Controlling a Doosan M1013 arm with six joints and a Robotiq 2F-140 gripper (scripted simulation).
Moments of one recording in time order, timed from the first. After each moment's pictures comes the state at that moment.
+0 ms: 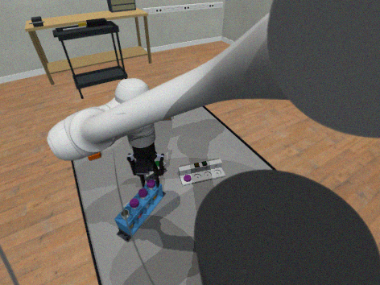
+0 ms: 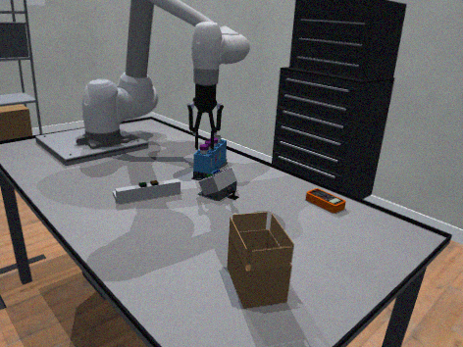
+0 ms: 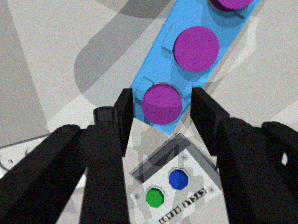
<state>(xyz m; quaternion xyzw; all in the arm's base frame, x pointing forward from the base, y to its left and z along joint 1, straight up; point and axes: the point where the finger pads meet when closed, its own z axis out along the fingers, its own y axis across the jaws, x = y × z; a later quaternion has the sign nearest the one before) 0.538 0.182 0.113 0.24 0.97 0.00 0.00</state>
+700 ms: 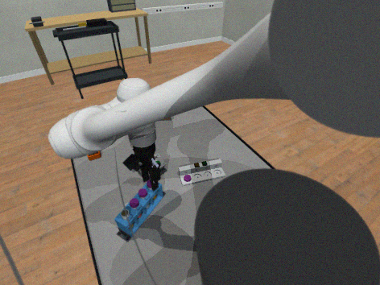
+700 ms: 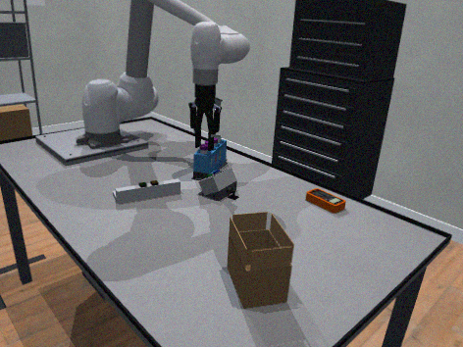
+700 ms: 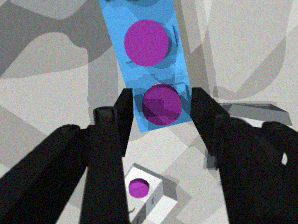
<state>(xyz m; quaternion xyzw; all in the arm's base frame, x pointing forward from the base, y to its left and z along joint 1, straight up) 0.538 0.182 0.113 0.59 0.81 0.00 0.00</state>
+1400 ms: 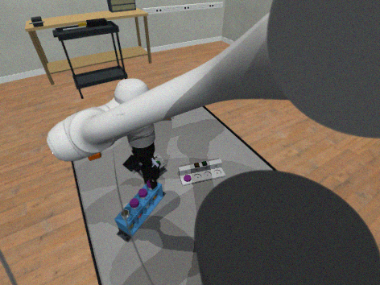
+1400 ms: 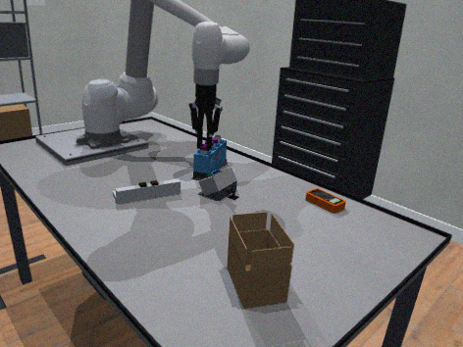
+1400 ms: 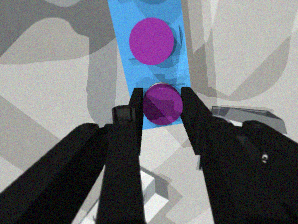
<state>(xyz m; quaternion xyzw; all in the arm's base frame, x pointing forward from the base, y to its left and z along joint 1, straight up) 0.538 0.182 0.113 0.56 0.83 0.00 0.00</state>
